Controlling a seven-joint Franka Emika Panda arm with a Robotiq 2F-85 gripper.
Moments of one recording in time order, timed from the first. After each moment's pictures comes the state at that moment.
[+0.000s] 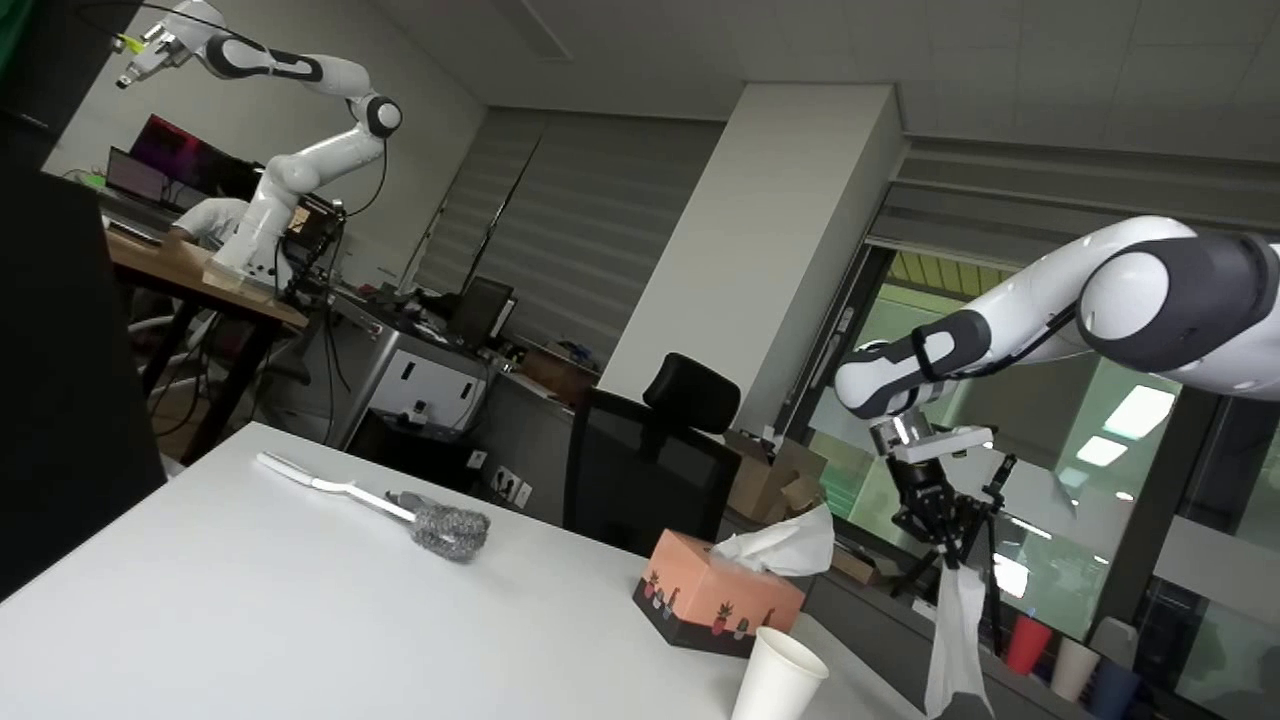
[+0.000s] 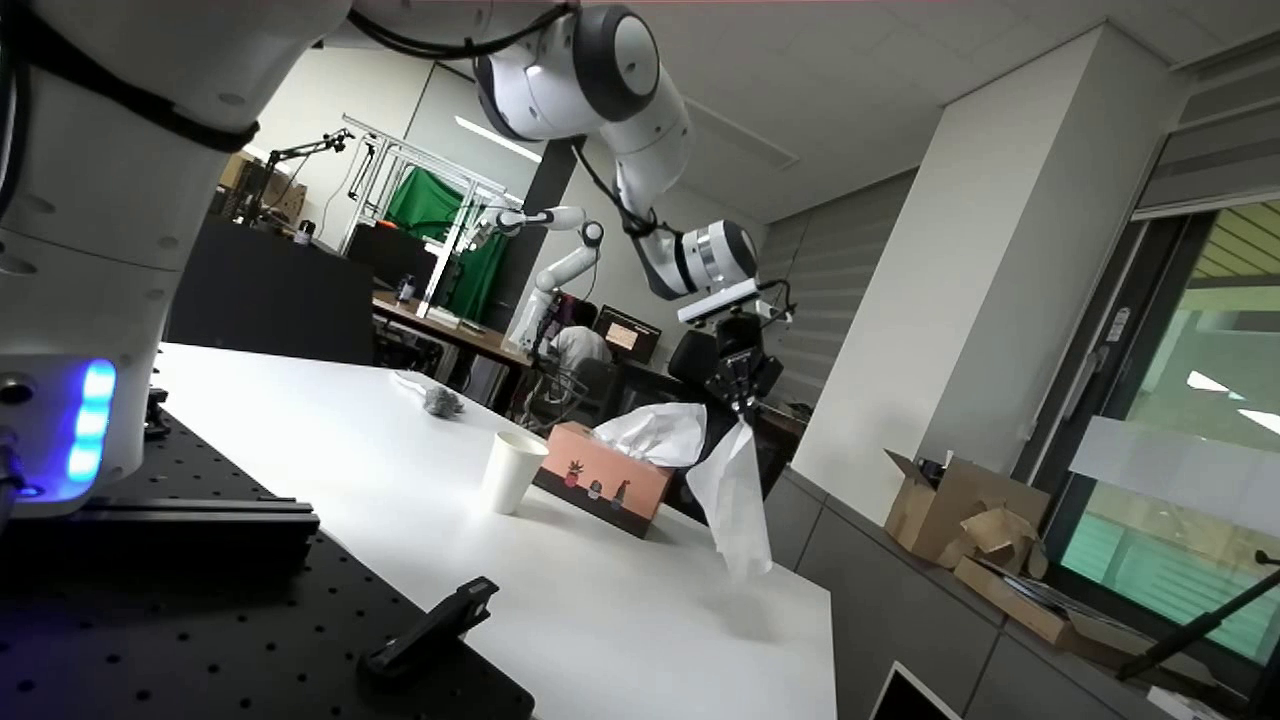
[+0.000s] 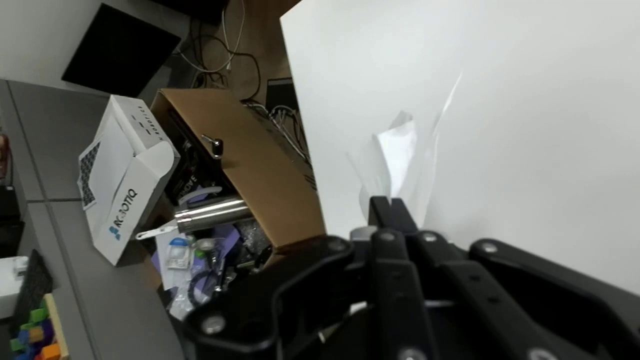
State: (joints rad) arm -0.09 0.98 -0.29 -0.94 -0.40 1.54 0.13
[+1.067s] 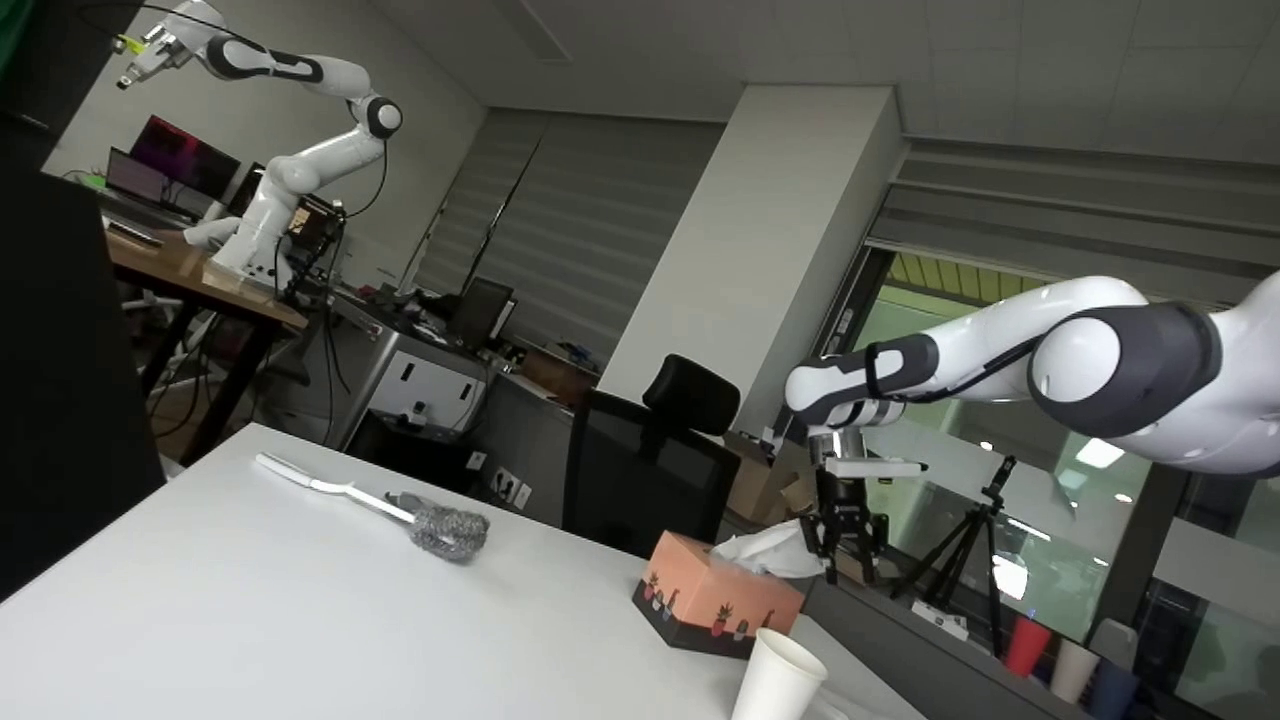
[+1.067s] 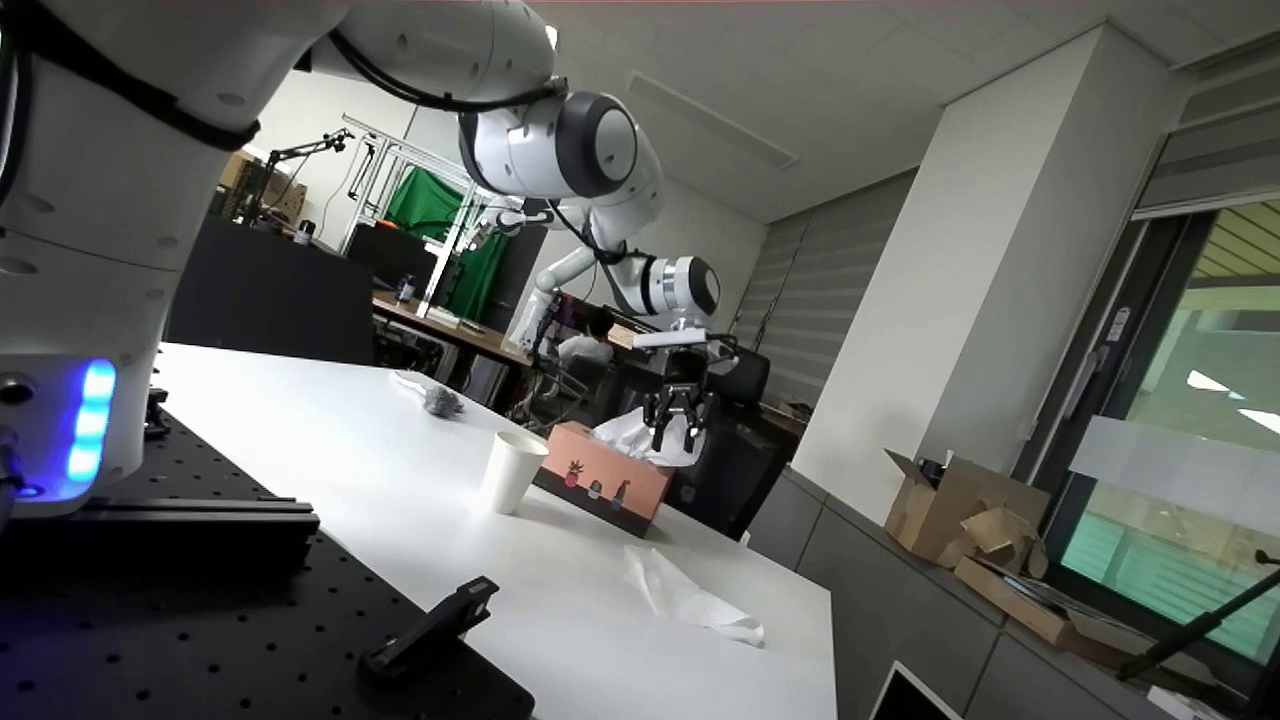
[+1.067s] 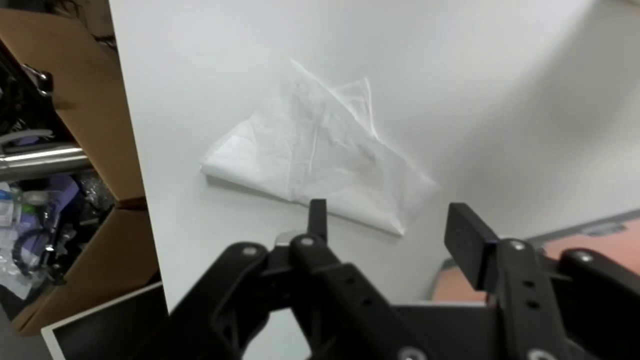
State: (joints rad) arm -0.09 1.17 -0.16 -0.70 -0.22 1.58 0.10
